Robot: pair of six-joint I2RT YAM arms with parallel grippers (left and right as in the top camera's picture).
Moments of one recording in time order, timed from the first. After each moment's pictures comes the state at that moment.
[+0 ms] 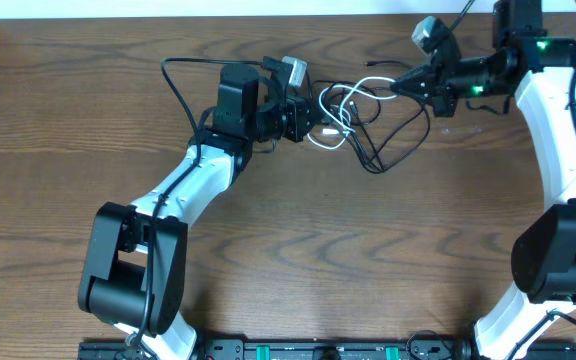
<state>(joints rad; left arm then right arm) -0.30 1.80 1.10 0.18 0.75 -0.34 -0.02 1.91 1.77 -1.04 -1.00 -0.82</state>
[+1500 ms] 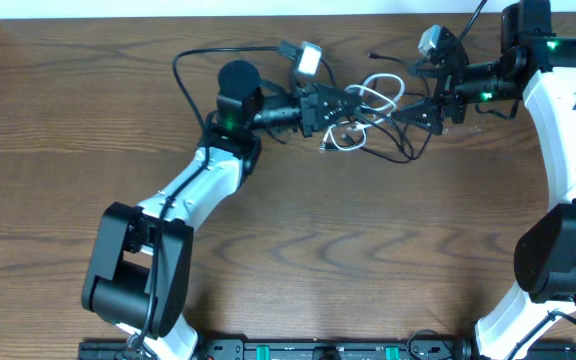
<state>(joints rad) -0.35 1.80 1.10 0.69 1.09 -0.76 -0.04 1.91 1.77 -1.12 -0.99 -1.01</state>
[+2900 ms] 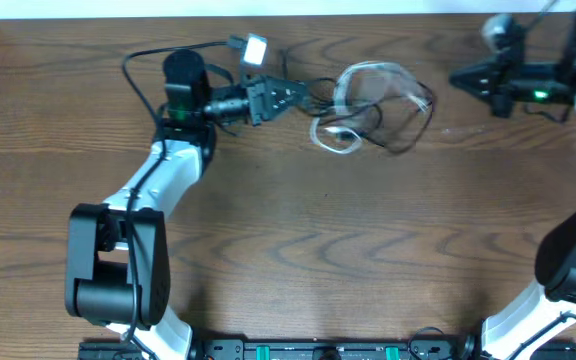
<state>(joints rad) -0.11 1.80 1.10 0.57 1.23 -0.71 -0.29 1.91 1.77 -1.11 -1.09 -0.93</state>
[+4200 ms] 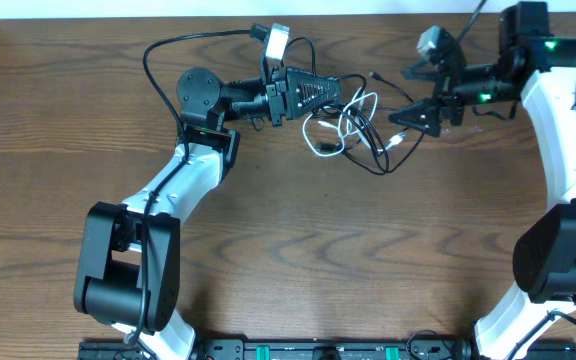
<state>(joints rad) -0.24 1.80 1.09 1.10 1.23 -1.13 -0.03 1.91 1.77 -1.14 -1.00 -1.00</state>
